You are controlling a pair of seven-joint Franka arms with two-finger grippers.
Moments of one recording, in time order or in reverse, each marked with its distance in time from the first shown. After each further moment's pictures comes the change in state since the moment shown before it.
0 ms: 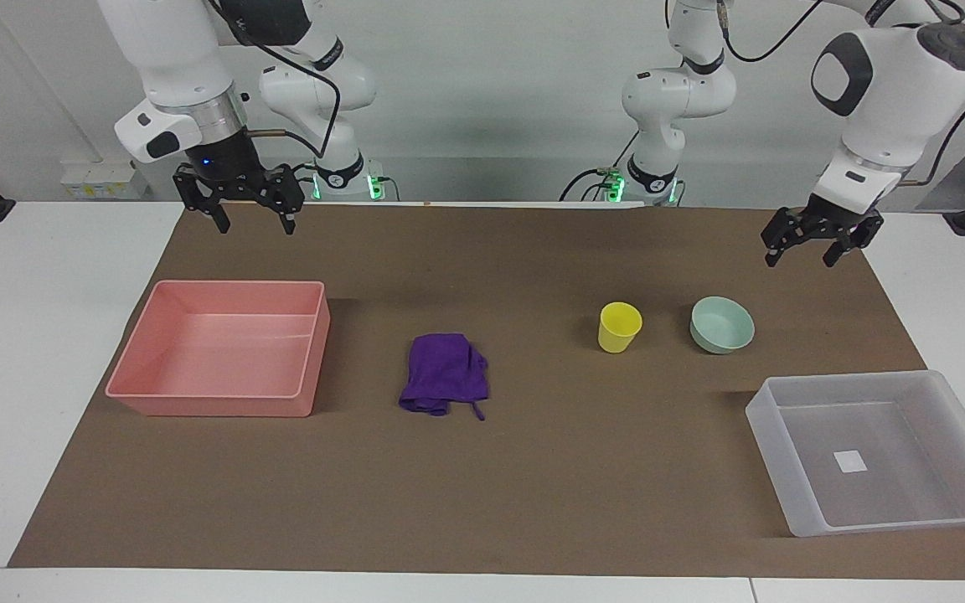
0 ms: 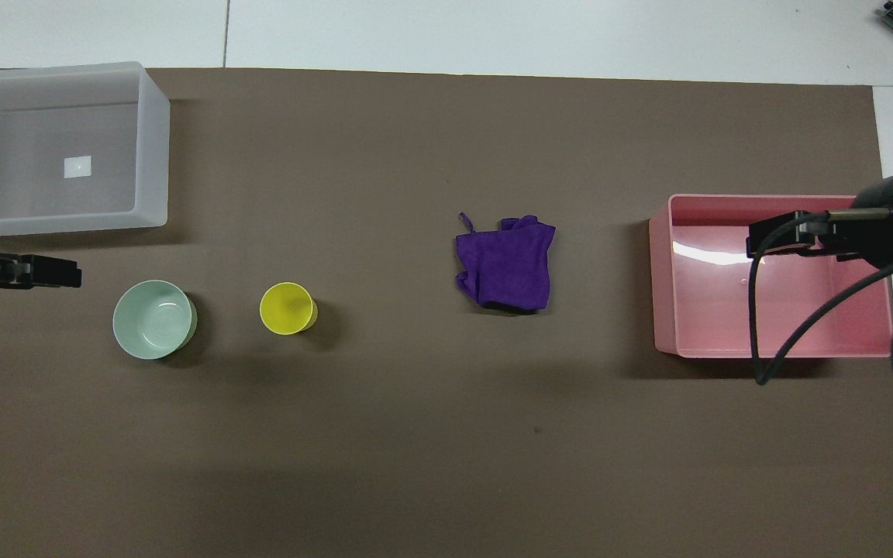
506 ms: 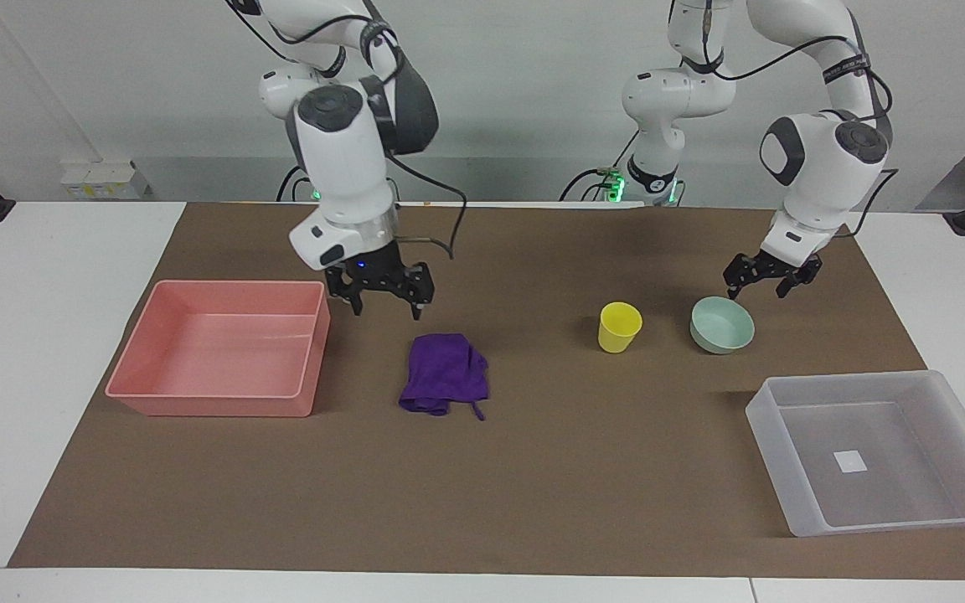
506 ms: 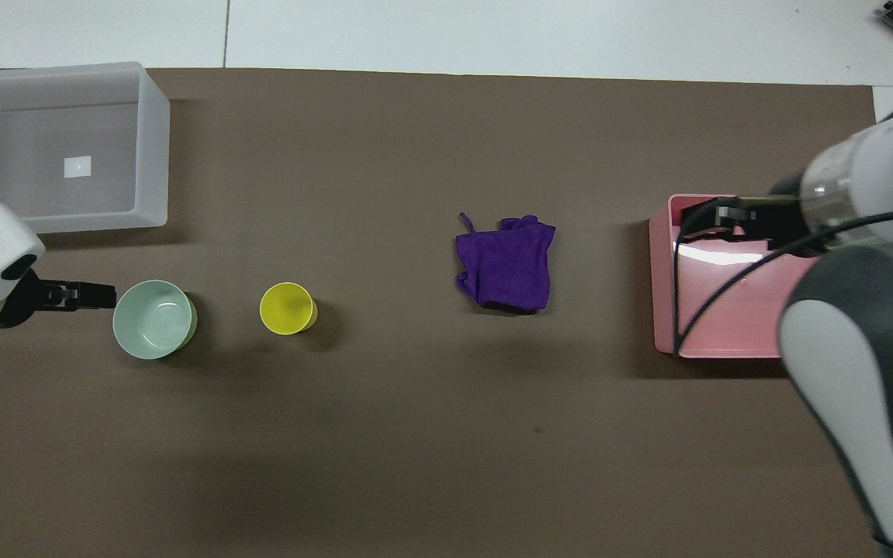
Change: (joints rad) left arm 0.030 -0.002 -0.001 -0.352 0.000 0.326 0.000; right arm 0.261 0.284 0.017 -0.046 0.011 0.420 0.377
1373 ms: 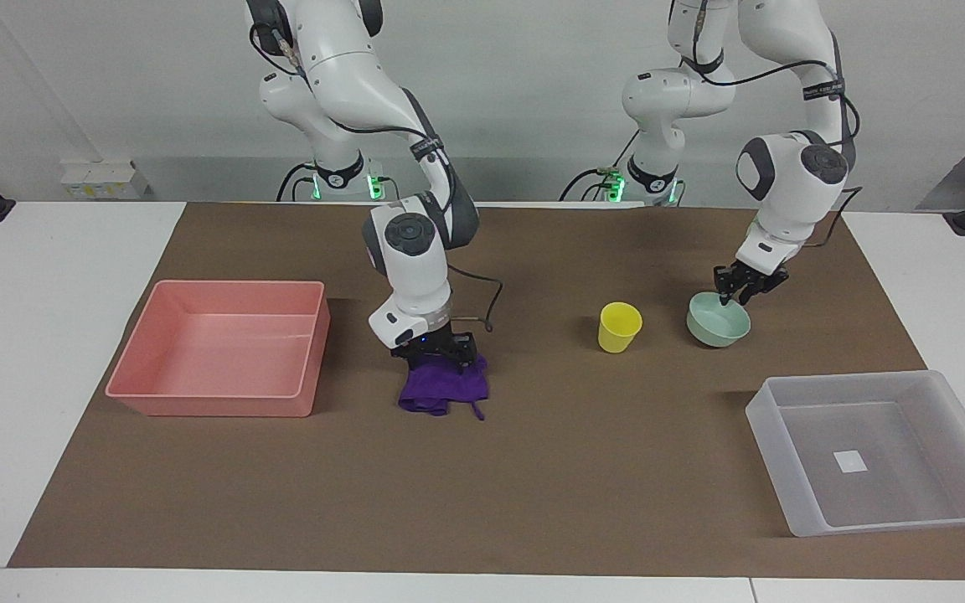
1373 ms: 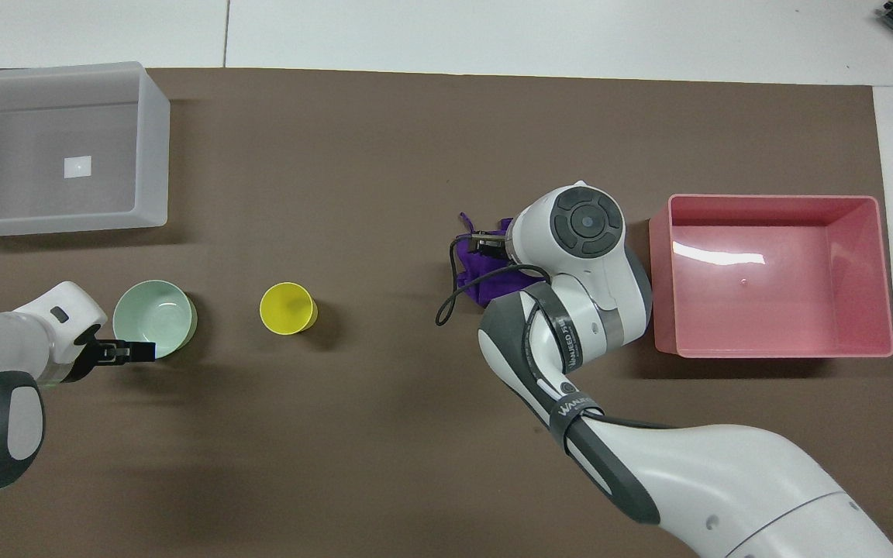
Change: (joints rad) left arm 0.008 0.001 -0.001 -0.127 0.000 0.111 0.015; right arm 0.057 0.154 -0.005 -0.207 -0.004 0.308 0.023
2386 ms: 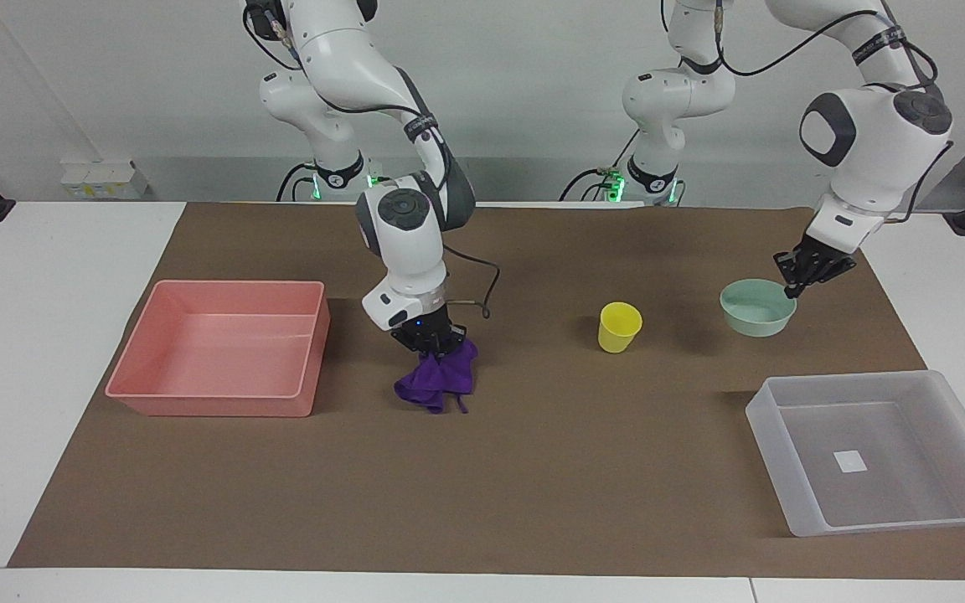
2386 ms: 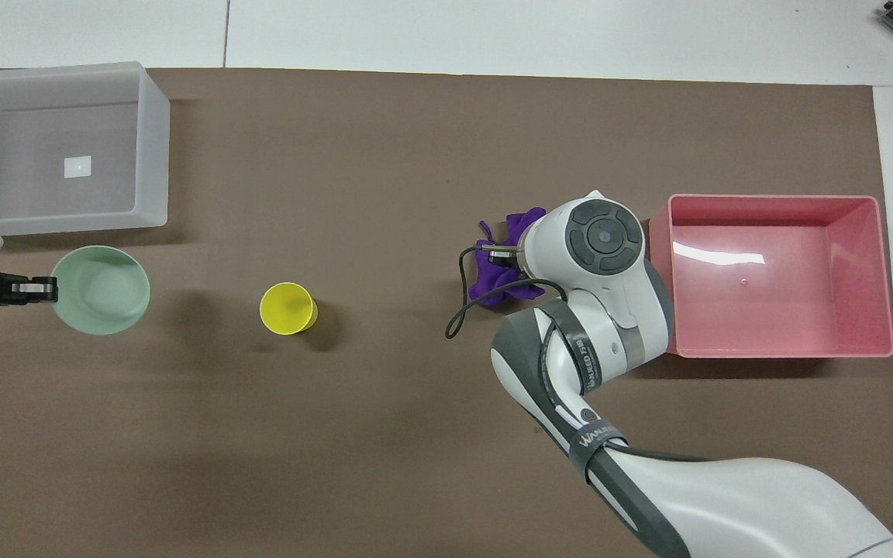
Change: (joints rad) left arm 0.052 0.057 0.002 0.451 0.000 -0.344 0.041; right arm -0.002 -0.115 -0.005 -0.007 -0.007 -0.063 0.018
